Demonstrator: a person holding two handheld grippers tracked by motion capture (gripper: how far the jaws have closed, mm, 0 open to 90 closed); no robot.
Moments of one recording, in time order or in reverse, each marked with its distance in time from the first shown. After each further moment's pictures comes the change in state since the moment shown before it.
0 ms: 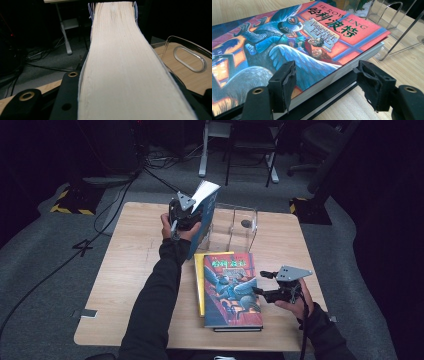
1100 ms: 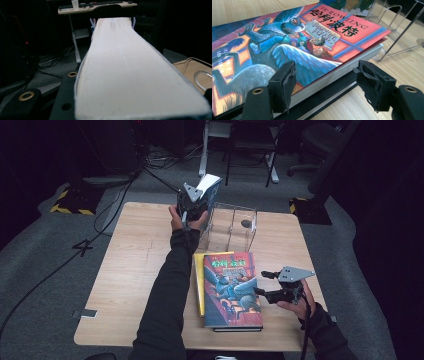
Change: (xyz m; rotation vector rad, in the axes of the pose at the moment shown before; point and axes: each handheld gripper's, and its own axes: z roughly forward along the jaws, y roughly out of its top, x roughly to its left) left arm -0.002 0.013 0.035 -0.083 0.078 -0.029; right arm -0.001 -0.001 -0.006 -0.012 0.008 -0.016
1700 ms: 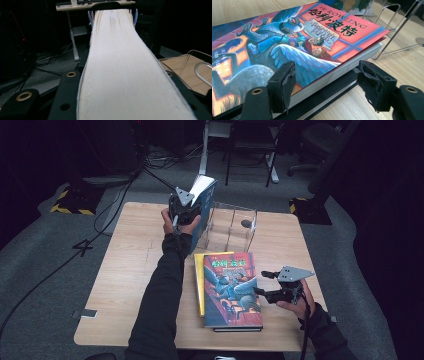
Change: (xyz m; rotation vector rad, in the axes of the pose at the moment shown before) left arm 0.016 -0.011 -0.014 0.018 -0.020 -0.002; right arm 0.000 0.000 0.001 0.004 -0.006 0.007
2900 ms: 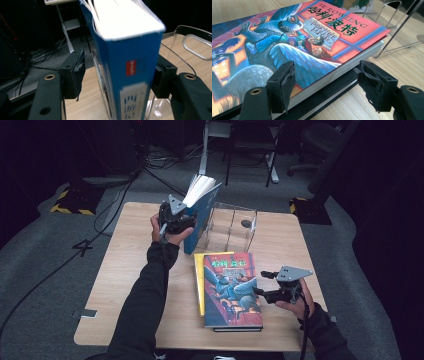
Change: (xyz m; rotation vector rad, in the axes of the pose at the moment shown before) left arm 0.014 -0.017 -0.037 0.079 -0.075 0.091; right arm 0.001 0.001 0.003 0.017 -0.002 0.013
